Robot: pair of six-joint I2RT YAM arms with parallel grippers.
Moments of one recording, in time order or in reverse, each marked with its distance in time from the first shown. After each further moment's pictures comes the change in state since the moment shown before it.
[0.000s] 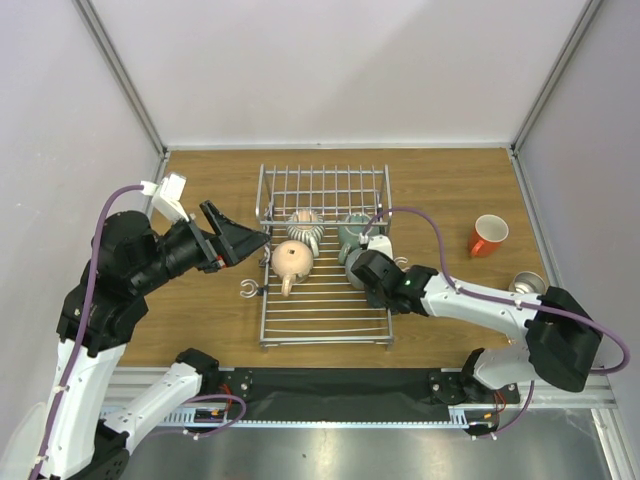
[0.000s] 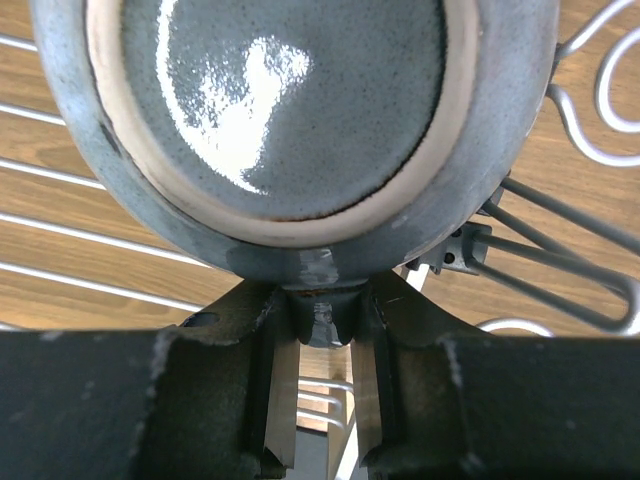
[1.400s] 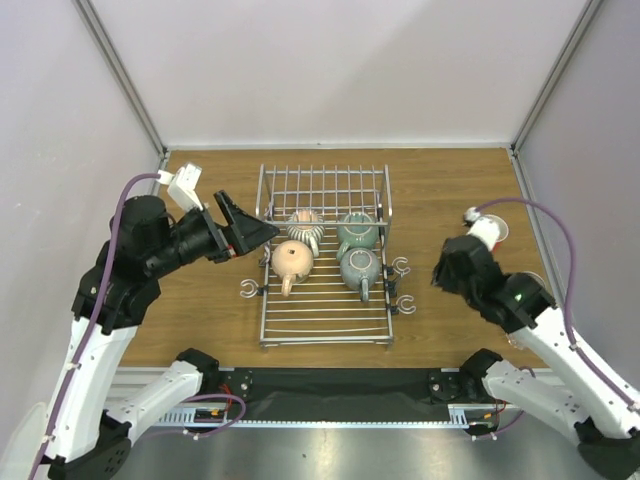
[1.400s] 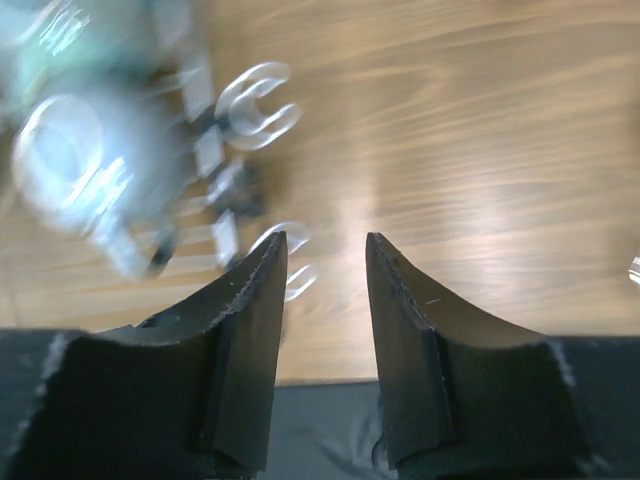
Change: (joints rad) left arm 0.000 0.066 -0.001 0.034 0.034 0.008; right arm -0.257 -0.555 0.101 -0.452 0.113 0.095
